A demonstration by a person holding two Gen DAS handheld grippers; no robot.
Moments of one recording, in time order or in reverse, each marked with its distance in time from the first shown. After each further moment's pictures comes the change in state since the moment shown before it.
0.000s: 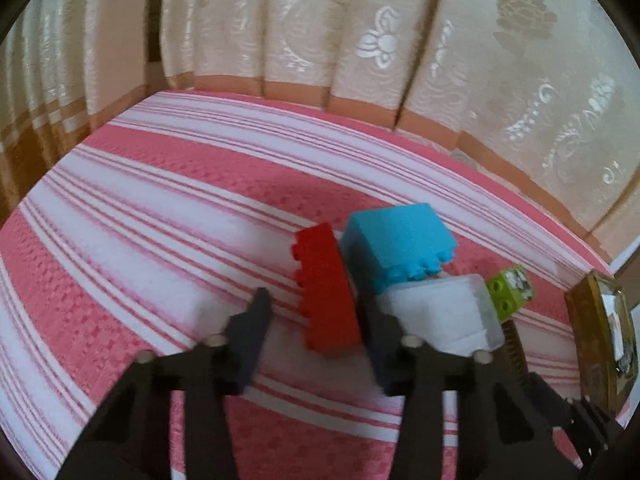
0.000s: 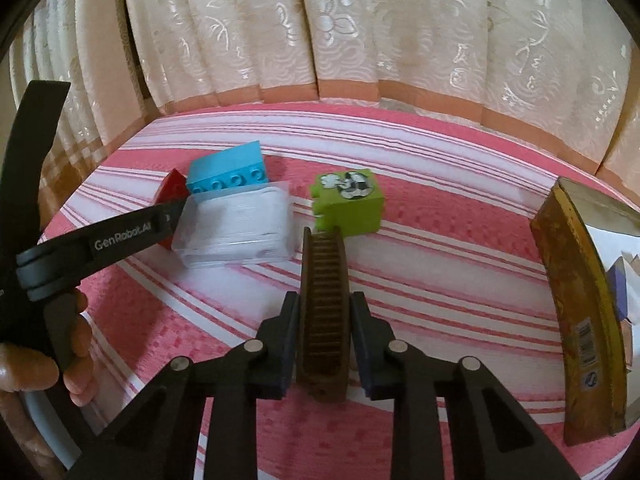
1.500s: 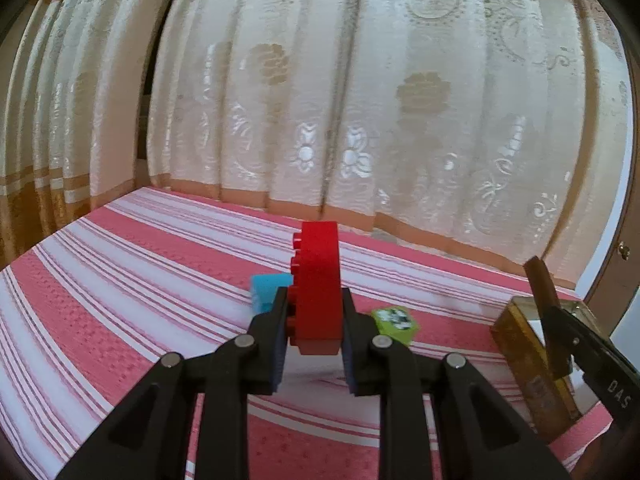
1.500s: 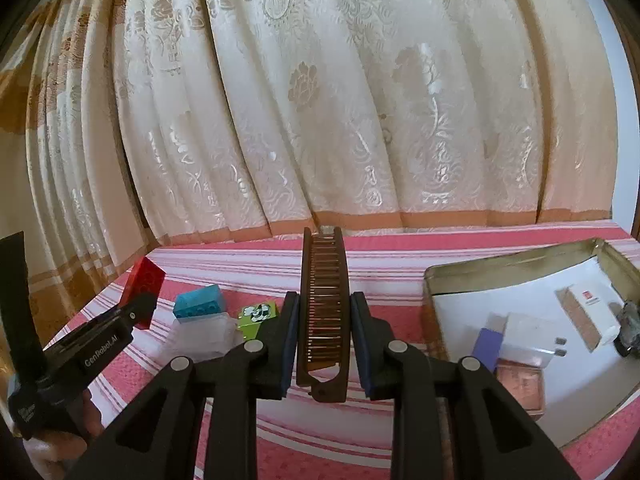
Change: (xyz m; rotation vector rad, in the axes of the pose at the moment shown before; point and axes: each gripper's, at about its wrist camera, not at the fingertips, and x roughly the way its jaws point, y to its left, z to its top) left arm -0.087 -0.068 -0.034 0.051 -0.393 -0.073; right arm -0.091 -0.093 -0.011 0.125 -0.453 0.025
